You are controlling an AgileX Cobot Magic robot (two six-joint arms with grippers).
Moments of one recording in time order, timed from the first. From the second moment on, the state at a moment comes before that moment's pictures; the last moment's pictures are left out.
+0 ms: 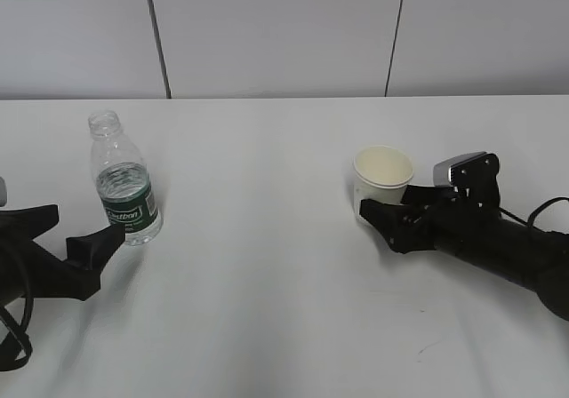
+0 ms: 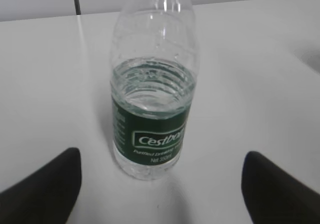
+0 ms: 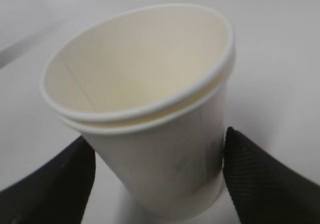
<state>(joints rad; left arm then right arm) -0.20 1.74 -0.21 0.25 -1.14 -0.10 0.01 2.22 -0.74 -0.62 -1.15 0.25</state>
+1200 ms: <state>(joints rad) -0.20 1.74 -0.21 0.25 -1.14 -0.10 0.08 2.28 -0.87 -0.58 -1.15 0.25</state>
